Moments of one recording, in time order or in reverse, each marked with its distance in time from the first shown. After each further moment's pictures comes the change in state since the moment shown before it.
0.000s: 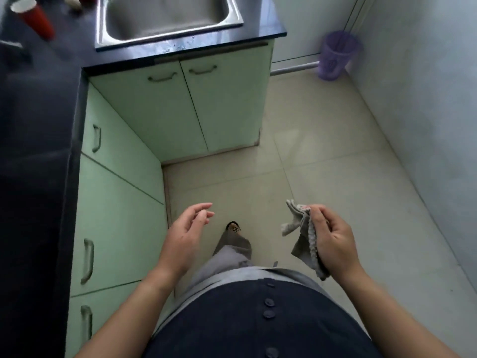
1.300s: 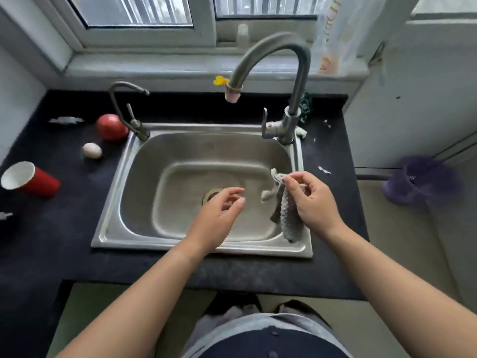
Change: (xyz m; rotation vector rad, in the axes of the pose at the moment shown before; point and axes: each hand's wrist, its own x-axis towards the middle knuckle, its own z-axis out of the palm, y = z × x) left_hand 0.695 0.276 -0.101 0.043 0.073 0.057; right_hand 0.750 -0.283 0.261 -0.095 -0.327 -0.230
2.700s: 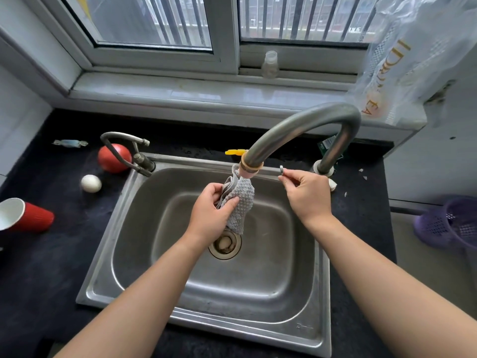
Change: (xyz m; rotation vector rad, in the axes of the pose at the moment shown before) left_hand 0.157 -0.003 -0.041 -0.214 0.257 -0.099; right_hand 0.197 0.014 0.057 -0.343 0.150 -0.270
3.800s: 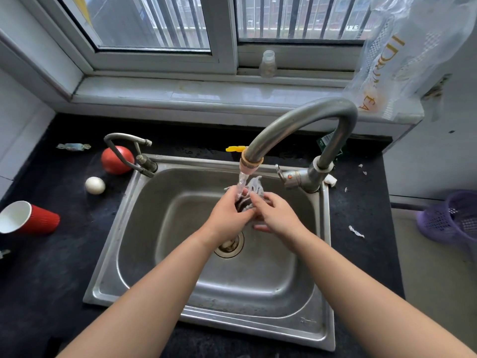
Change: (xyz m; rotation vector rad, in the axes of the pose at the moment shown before) left_hand -0.008 0.013 0.020 0.087 -0.223 -0.040; right_hand -0.051 -0.034 0.018 0.574 -0.615 0.691
